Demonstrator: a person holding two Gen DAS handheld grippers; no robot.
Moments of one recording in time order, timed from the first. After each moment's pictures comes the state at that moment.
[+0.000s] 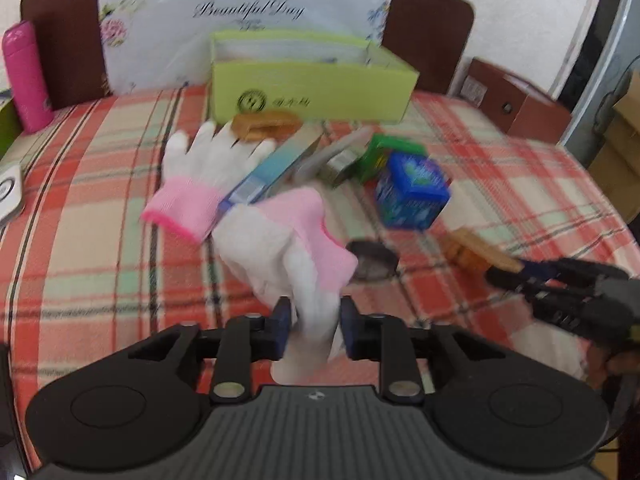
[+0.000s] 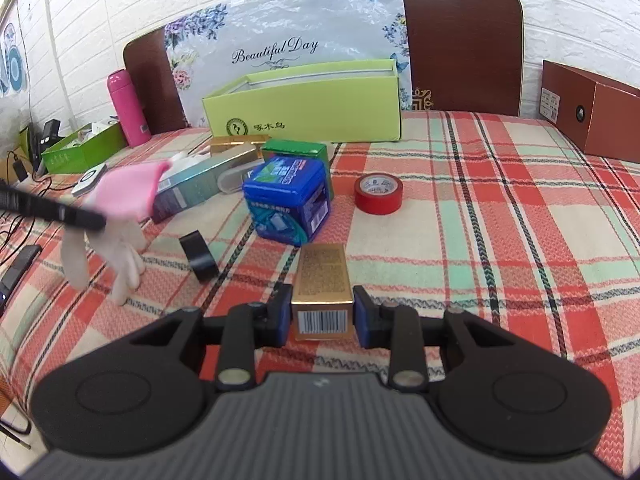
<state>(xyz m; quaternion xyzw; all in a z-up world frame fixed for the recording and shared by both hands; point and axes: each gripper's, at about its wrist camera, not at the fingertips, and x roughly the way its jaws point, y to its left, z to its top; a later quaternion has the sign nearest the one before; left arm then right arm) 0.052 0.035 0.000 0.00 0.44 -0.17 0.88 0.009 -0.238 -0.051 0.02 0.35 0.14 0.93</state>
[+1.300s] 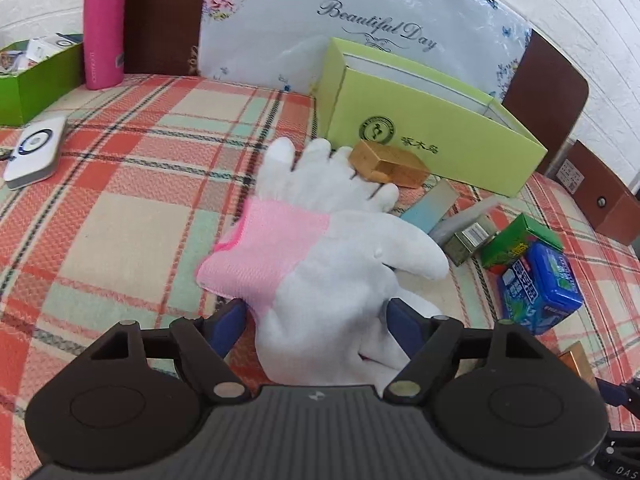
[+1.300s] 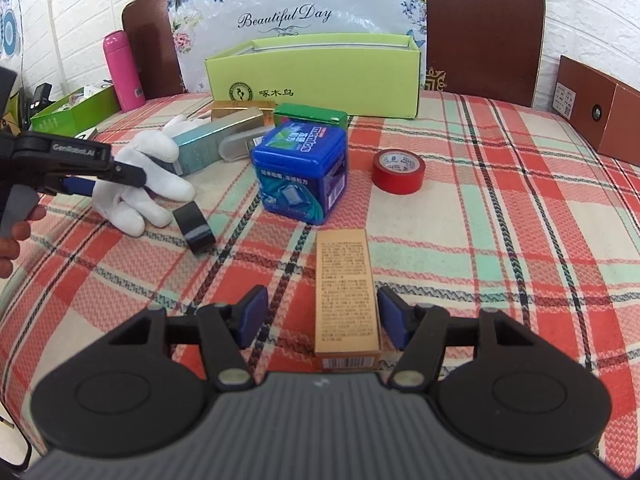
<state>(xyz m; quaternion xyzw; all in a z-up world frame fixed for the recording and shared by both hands) 0.128 0.077 -0.038 -0.10 0.39 -0.08 0.91 0.023 -0.213 -0.069 -0.02 0.37 0.13 0.92</state>
